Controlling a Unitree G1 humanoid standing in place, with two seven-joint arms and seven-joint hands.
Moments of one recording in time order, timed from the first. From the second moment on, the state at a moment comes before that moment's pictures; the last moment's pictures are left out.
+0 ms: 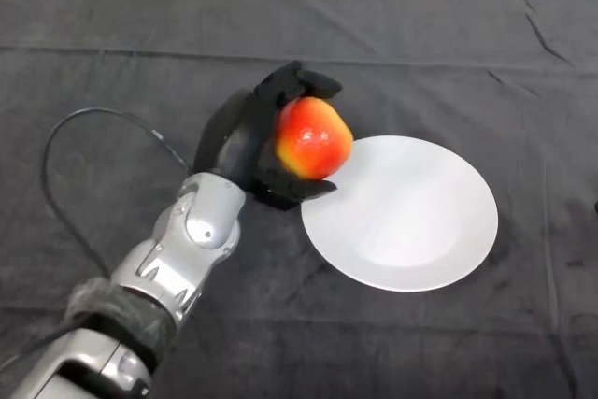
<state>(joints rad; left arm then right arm) -0.74 0.15 -0.47 0.88 0.17 -0.38 0.28 -0.56 -0.60 -0.63 1.21 0.64 0.70 0.97</state>
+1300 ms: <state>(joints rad) -0.82 0.14 -0.77 1.03 -0.11 -0.49 0.25 -0.56 -0.60 -0.63 1.21 0.64 0.70 0.97</state>
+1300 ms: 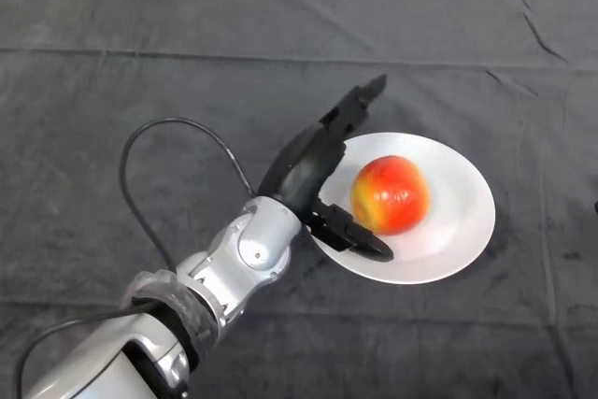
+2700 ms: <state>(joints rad) -0.55 0.63 -0.13 0.75 -0.19 -0.58 0.39 -0.56 -0.60 -0.63 1.21 0.64 0.70 0.97</state>
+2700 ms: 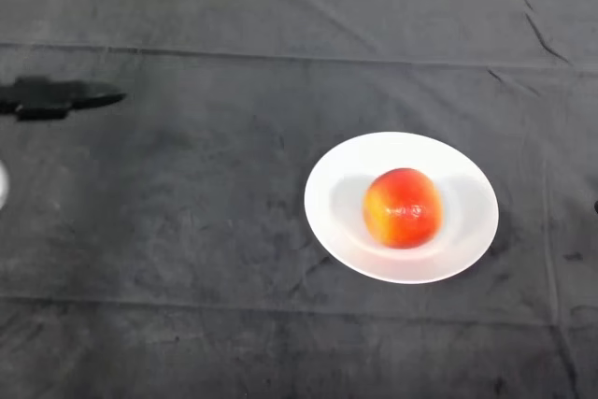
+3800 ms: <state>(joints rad) -0.41 0.69 0.18 0.66 -0.21 -0.50 0.51 -0.56 -0.60 -0.63 1.21 0.64 0.70 0.97</state>
